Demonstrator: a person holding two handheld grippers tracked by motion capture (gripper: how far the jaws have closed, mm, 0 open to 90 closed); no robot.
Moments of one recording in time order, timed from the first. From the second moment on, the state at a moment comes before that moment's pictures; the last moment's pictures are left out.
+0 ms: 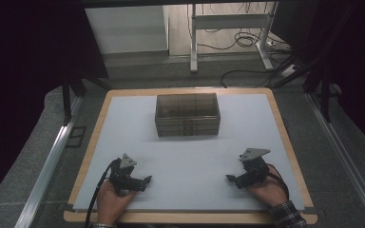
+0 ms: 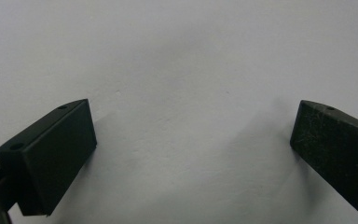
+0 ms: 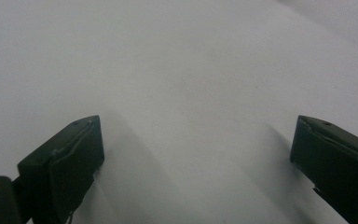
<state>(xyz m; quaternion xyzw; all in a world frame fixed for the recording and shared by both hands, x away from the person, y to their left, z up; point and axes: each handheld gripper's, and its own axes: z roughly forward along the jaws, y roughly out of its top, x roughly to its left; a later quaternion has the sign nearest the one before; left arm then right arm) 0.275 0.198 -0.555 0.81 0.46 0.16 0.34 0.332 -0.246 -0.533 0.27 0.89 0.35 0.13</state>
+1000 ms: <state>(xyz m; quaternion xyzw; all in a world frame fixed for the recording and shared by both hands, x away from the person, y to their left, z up) 0.275 0.198 -0.555 0.81 0.46 0.16 0.34 0.328 -0.232 -0.509 0.24 0.90 0.33 0.16</state>
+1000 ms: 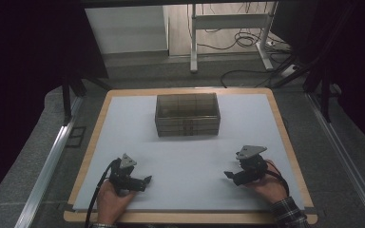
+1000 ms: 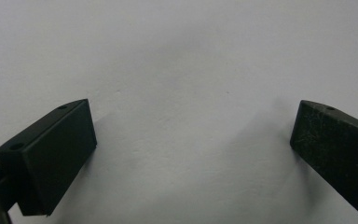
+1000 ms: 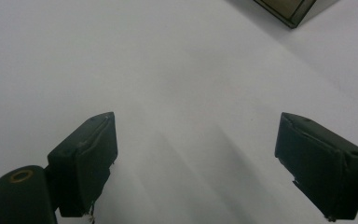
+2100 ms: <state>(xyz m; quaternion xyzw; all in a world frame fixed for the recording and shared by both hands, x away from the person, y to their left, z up) 0.275 0.199 -0.554 0.81 0.46 0.16 0.34 0.329 -0.197 -0.498 0.17 0.91 0.30 0.22</state>
